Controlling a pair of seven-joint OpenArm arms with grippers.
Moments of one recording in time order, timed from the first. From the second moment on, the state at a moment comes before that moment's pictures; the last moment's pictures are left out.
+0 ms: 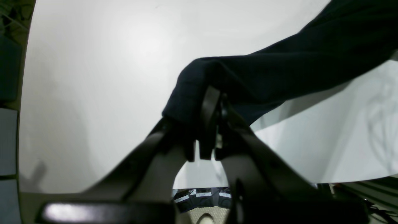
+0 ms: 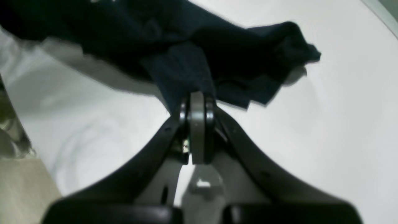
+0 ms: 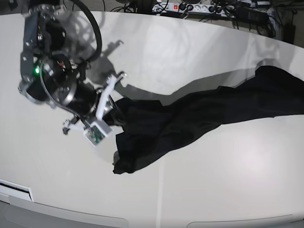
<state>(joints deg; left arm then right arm) 26.6 -35.8 -51.5 117.5 -51.3 -33.1 63.9 -6.7 9.0 -2.3 119.6 24.5 35.9 -61.3</state>
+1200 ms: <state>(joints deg) 49.0 -45.4 -51.2 117.6 -75.3 -43.8 80.0 -33.8 16.7 19.8 133.3 51.7 40.5 -75.9</state>
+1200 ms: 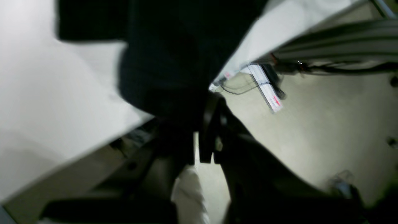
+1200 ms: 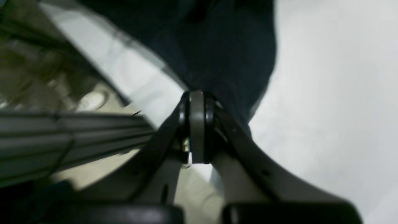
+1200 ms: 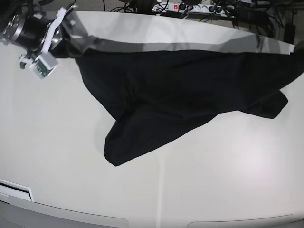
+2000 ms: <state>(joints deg) 28.6 -46.5 -19.7 117.2 -34.9 -26.6 46.7 -24.0 18.0 7.8 129.5 9.6 20.6 -58.2</state>
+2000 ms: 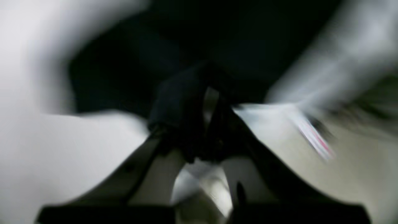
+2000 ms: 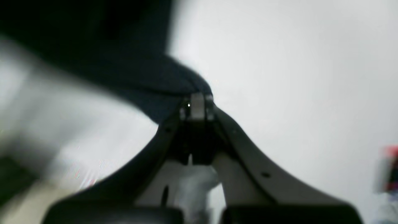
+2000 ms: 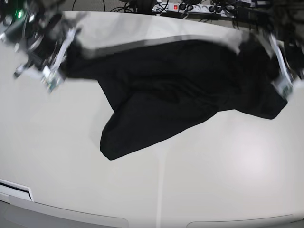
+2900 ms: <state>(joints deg) 7.9 -65.5 -40.4 109.6 -60.7 -30.7 52.1 -15.2 31.1 29.4 127.9 53.4 33.2 -62.7</state>
